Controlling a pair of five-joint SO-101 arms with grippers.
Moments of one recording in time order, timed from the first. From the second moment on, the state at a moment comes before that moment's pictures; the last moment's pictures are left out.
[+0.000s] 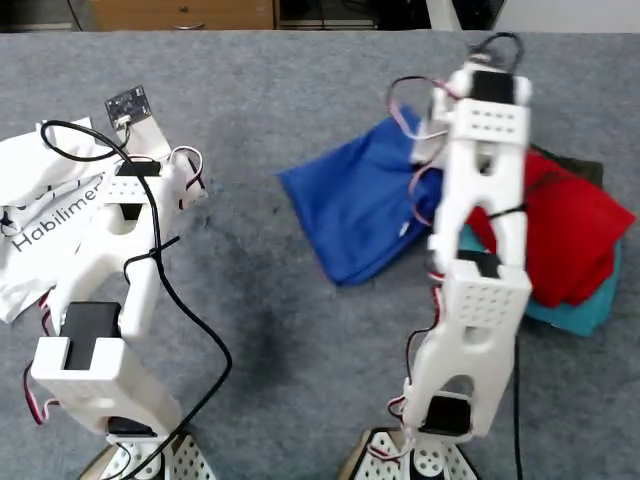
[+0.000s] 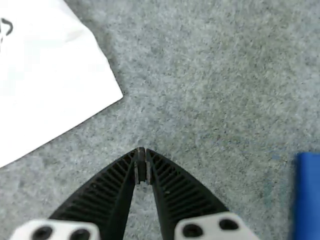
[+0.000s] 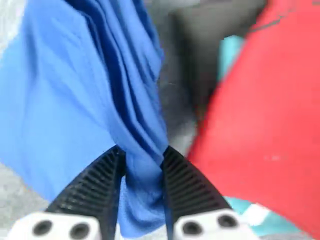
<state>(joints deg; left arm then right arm) -4.0 8.2 18.4 42.4 14.8 6.0 38.7 -47.9 101.1 -18.0</state>
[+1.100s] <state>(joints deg) -4.0 8.2 19.0 42.2 14.8 38.5 28.3 -45.1 101.1 -10.3</state>
